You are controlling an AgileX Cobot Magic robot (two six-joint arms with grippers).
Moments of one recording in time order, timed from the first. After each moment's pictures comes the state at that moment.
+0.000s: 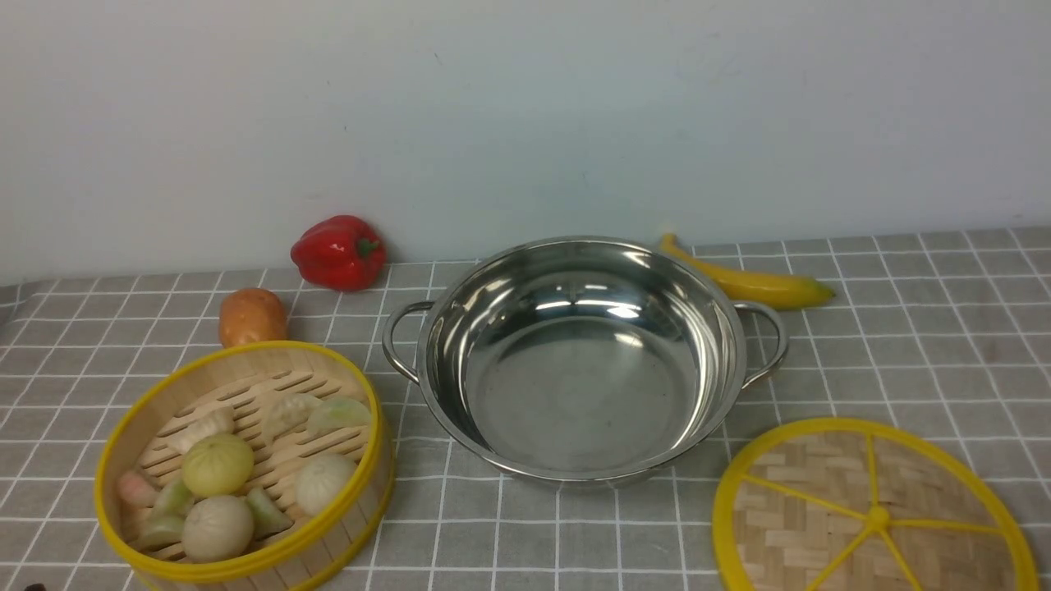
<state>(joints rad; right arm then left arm) -0.03 0.00 0.01 0.07 0.28 -0.03 0.05 0.00 0.01 0.26 0.32 -0.24</state>
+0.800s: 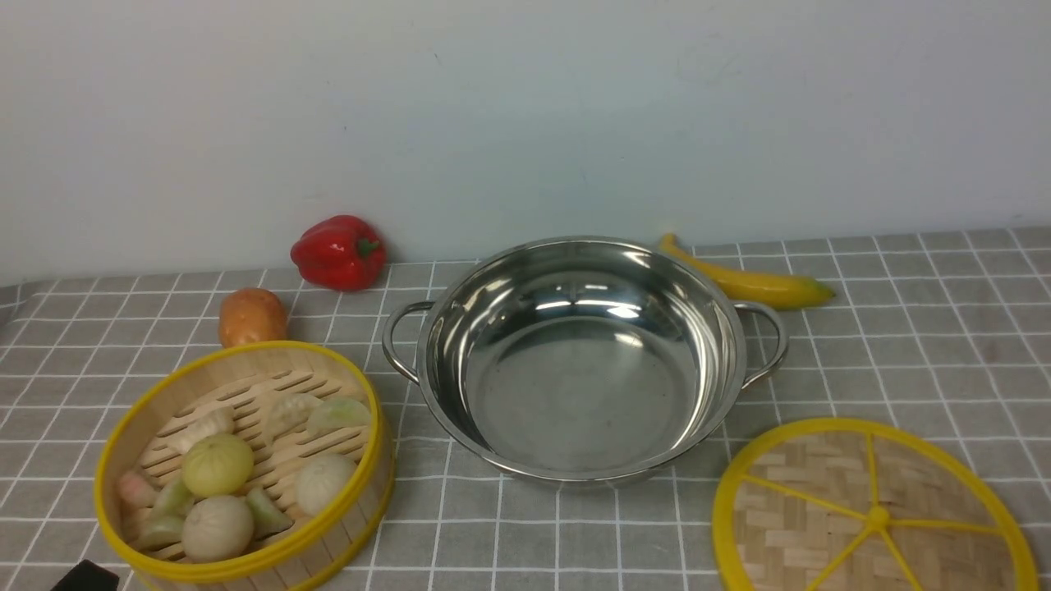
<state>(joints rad) -0.03 0.00 0.01 0.78 0.25 0.31 0.05 0.00 0.01 -0.43 0.26 -0.42</state>
